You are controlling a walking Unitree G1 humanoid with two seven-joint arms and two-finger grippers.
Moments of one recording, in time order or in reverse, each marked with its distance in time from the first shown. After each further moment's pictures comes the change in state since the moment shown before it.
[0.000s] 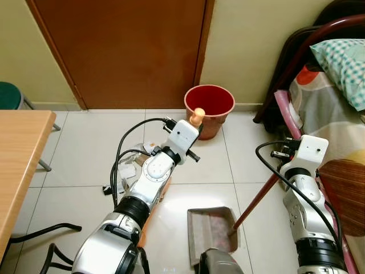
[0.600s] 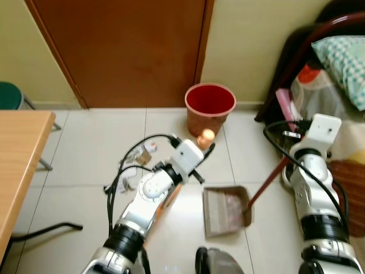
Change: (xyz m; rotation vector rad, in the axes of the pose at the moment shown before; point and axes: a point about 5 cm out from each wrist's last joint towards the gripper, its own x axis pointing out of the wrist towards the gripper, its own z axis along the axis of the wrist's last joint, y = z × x) left arm -0.035 -0.028 0.014 -0.060 -0.079 -0.149; right arm 0.029 -0.006 0.035 -0.026 -0.114 -0.054
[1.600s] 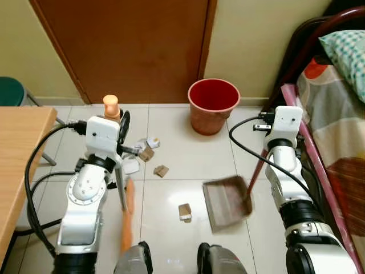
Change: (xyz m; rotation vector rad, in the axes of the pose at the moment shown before) left arm -0.090 0.087 0.033 0.019 0.078 0.626; right arm 0.006 0.056 0.000 -0.139 -0.118 0.120
